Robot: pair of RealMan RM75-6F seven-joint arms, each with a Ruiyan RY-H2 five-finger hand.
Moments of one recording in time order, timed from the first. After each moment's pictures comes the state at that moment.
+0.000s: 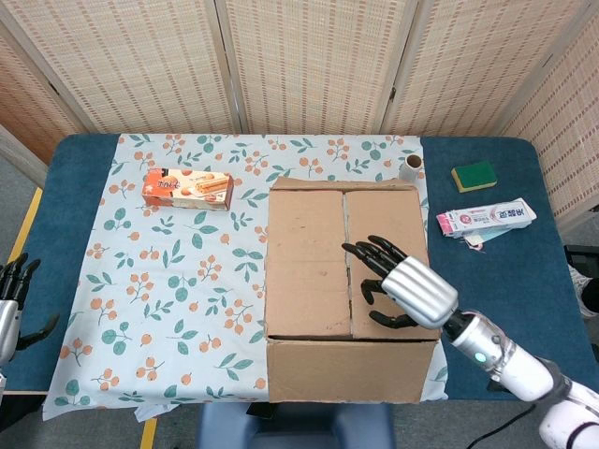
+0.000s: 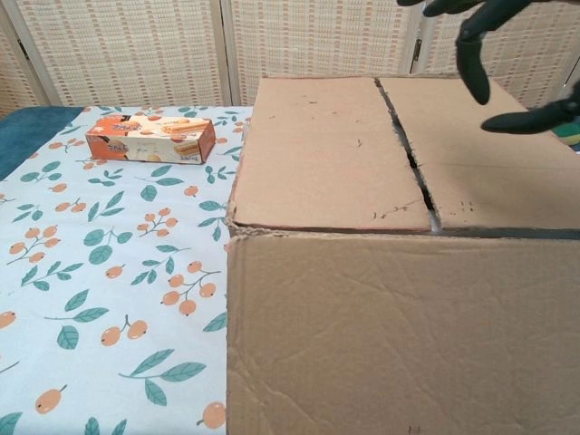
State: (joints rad) left arm -0.14 -1.20 -0.09 -1.36 1.46 1.49 -0.16; right arm 0.64 -0.94 0.10 -1.90 -1.69 1.05 0.06
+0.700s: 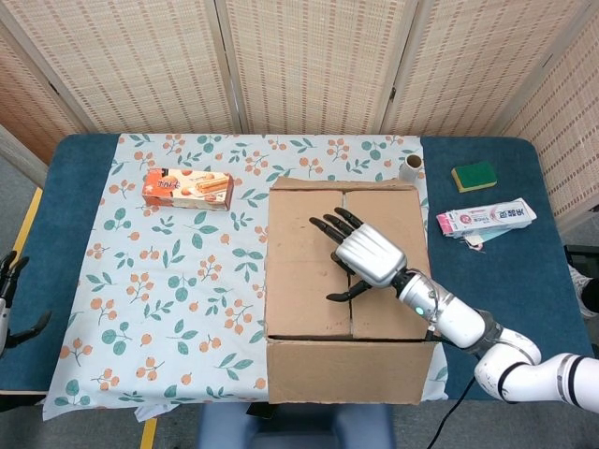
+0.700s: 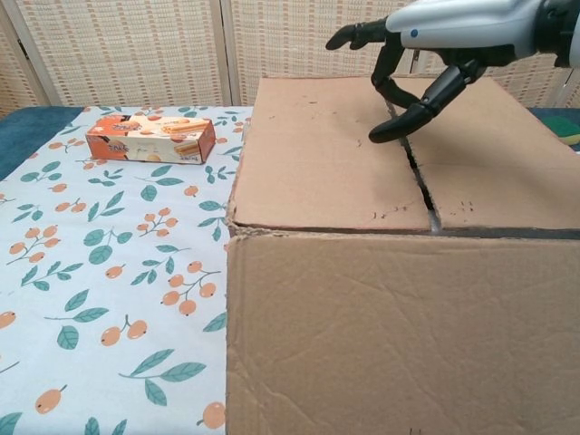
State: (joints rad) left arm -0.14 -1.20 -0.10 -1.31 1.45 1.48 -0.26; right arm 0.86 -1.11 0.20 -1.76 -1.39 0.77 -0.26
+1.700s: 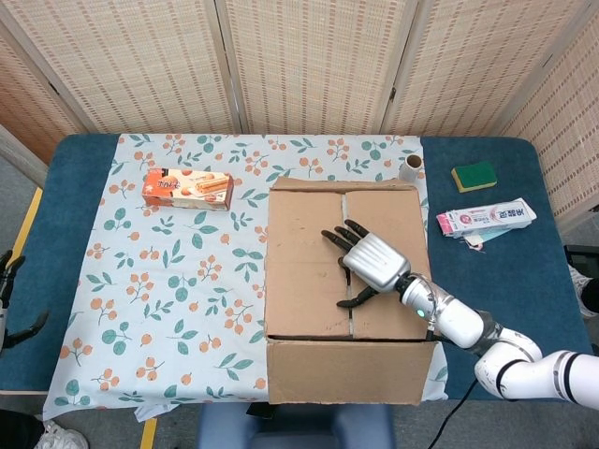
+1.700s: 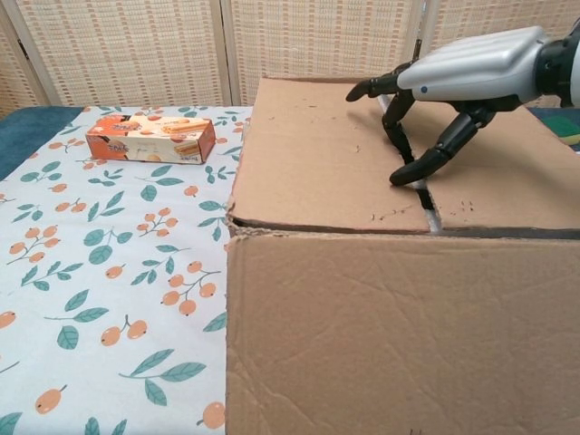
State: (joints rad) left arm -0.13 -1.21 -0.11 -1.29 1.45 1.50 -0.25; right arm 0.89 -1.10 0.11 -1.75 -1.31 0.71 -0.36
